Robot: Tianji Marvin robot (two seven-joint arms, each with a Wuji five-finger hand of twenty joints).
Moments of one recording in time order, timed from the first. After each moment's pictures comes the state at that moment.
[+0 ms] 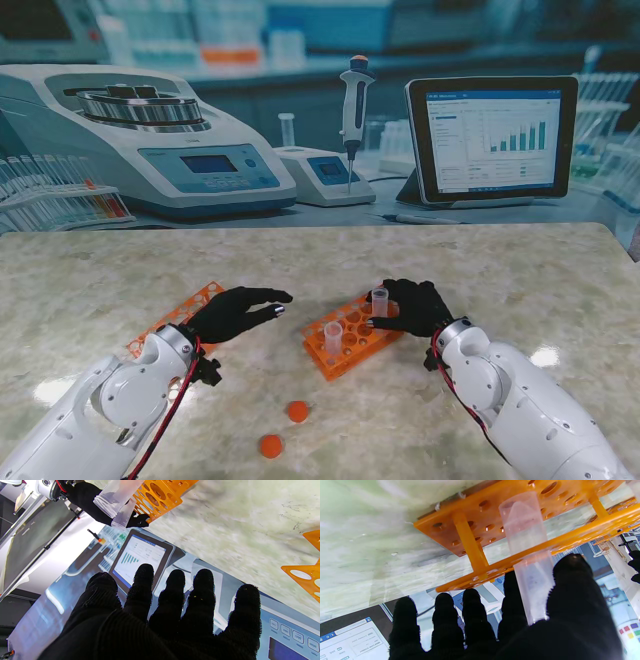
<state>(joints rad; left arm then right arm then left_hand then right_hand) 1.59 -1.08 -1.25 -1.65 0.46 -0.24 -0.14 -1.34 -1.10 1.05 -1.23 -0.71 -0.20 -0.14 0.84 0.06 -0.01 0.00 0.59 0.04 0.20 0.23 0.65 0.16 0.06 0.17 0.54 0.22 0.11 0.28 0.14 0.43 0.42 0.37 0.66 -0.27 0.09 -0.09 0.53 -0.17 0.40 0.33 0.57 0.11 0.00 0.05 0.38 0.13 0.08 0.11 0.03 0.32 0.70 0.13</state>
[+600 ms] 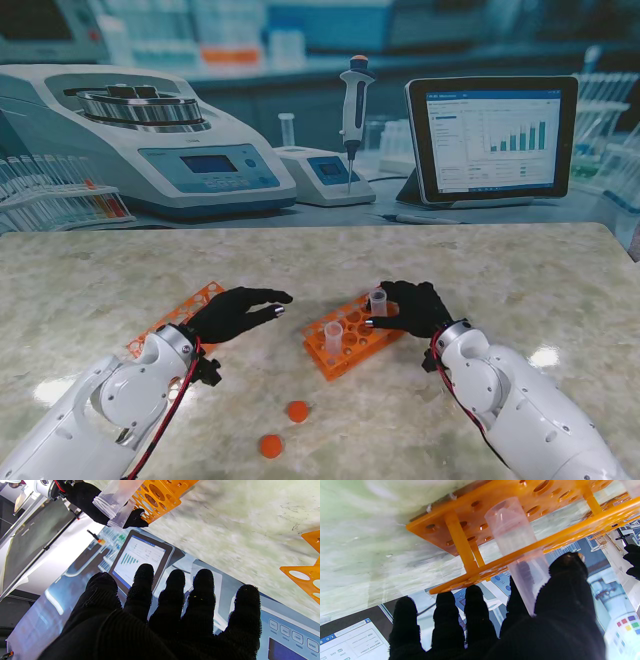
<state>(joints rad) 1.59 -1.08 -1.24 -1.65 0.46 -0.24 -0.14 -1.35 -1.11 1.06 -1.23 -0.69 -0.22 -0.16 0.84 0.06 -0.01 0.00 0.59 0.04 0.20 0.23 0.65 0.16 0.06 0.17 0.54 0.22 0.11 0.28 0.13 0.43 0.42 0.37 0.78 -0.22 -0.10 -0.09 0.55 -0.29 0.78 0.11 0.63 0.05 -0.03 0.04 0.42 0.11 0.08 0.11 0.03 0.32 0.70 0.13</state>
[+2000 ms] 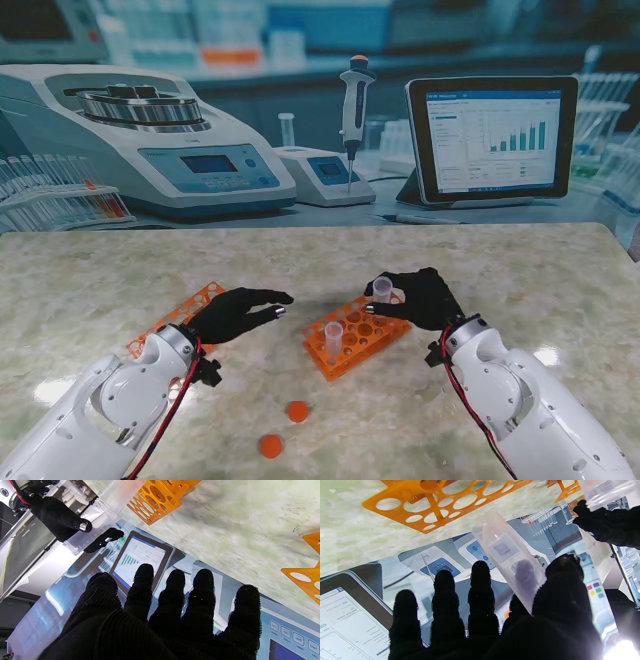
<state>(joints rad) 1.59 -1.08 -1.24 -1.65 0.46 -0.24 -0.14 -1.51 -1.11 1.22 -1.49 -0.71 -0.27 -0.14 0.84 0.06 -0.01 0.00 0.59 0.04 0.20 0.23 0.65 0.16 0.06 0.17 0.54 0.22 0.11 0.28 0.13 0.43 0.42 0.37 0.80 -0.19 -0.10 -0.09 0.57 -0.36 0.80 0.16 0.92 -0.04 0.13 0.13 0.67 0.12 0.13 0.18 0.12 0.32 0.73 0.13</state>
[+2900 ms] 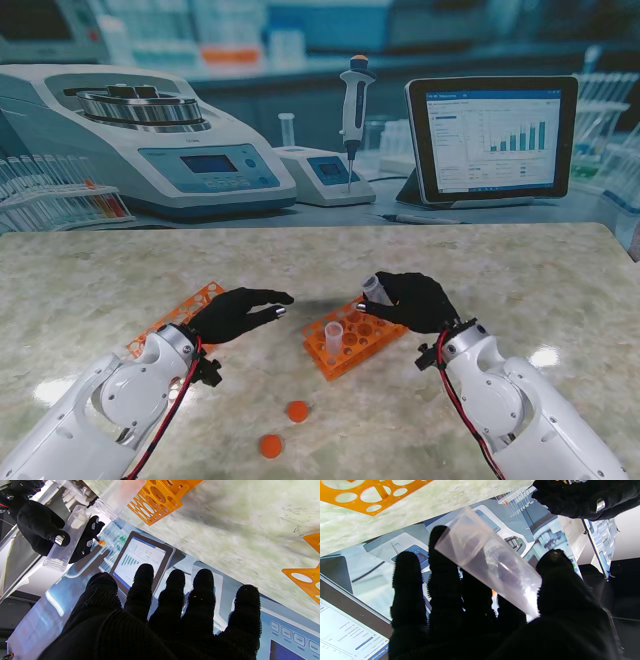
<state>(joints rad) 1.59 -1.08 -1.24 -1.65 0.46 -0.24 -0.15 -1.57 -1.12 1.23 -1.57 -0.66 -0.35 -0.21 0.84 0.06 -0.01 0.00 0.59 0.04 0.20 0.23 0.65 0.16 0.06 0.17 0.54 0.22 0.11 0.28 0.13 0.43 0.42 0.37 0.70 -0.33 0.33 -0.18 0.74 -0.10 0.79 0.58 1.22 0.05 0.47 0.64 1.17 0.10 0.46 0.49 0.65 0.26 0.97 0.11</state>
